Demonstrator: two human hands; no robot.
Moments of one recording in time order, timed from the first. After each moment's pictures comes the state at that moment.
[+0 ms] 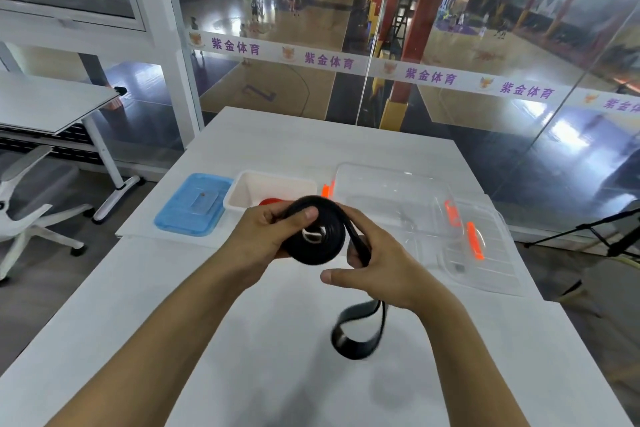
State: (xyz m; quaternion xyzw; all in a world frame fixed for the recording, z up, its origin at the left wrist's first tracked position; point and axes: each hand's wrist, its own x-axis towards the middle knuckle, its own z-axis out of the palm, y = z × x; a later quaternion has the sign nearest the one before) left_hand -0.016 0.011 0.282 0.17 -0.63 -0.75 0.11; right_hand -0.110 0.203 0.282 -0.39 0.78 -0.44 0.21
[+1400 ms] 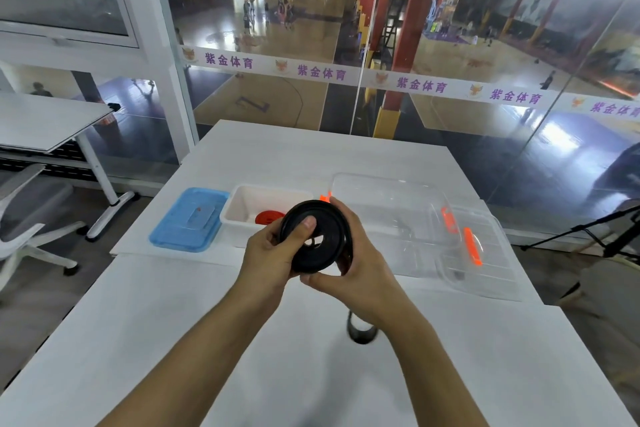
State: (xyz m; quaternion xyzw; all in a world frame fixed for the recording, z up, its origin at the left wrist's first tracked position) left_hand -0.022 0.037 0.272 0.22 -0.53 -0.80 0.19; right_hand -0.089 0.177 0.263 -0.35 0.76 -0.53 0.14
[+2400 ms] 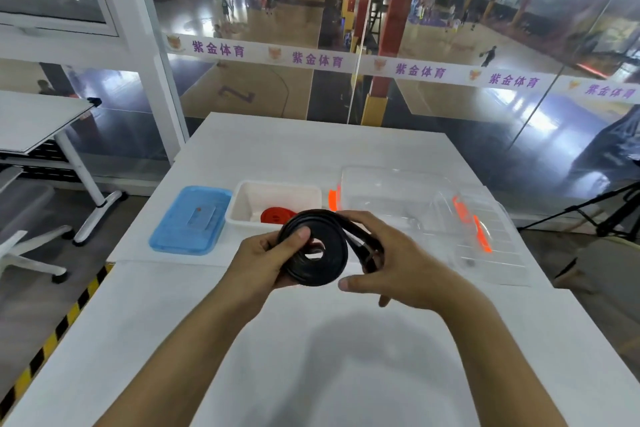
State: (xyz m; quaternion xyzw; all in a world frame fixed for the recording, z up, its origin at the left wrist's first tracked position) left_hand -0.012 -0.044 0.250 0.21 -0.60 -0.77 0.08; right_hand -0.108 0.153 0.291 -0.34 0.83 -0.38 0.23
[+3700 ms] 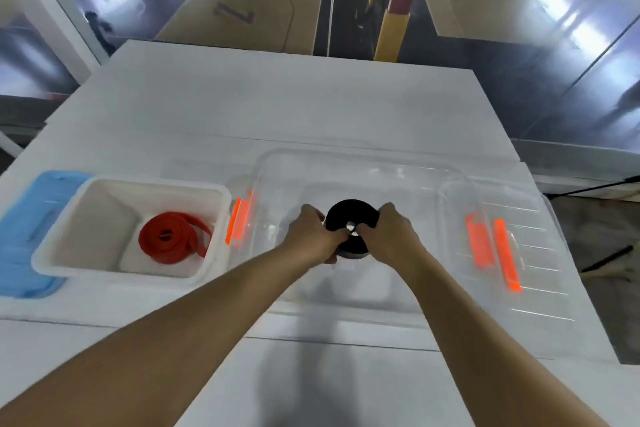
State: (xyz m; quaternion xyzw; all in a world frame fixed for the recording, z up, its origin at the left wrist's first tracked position) left_hand -0.455 0.028 0.049 0.33 -0.74 -0.57 -0.12; right_hand -0.522 0.158 0.068 -0.05 0.93 -0.24 0.26
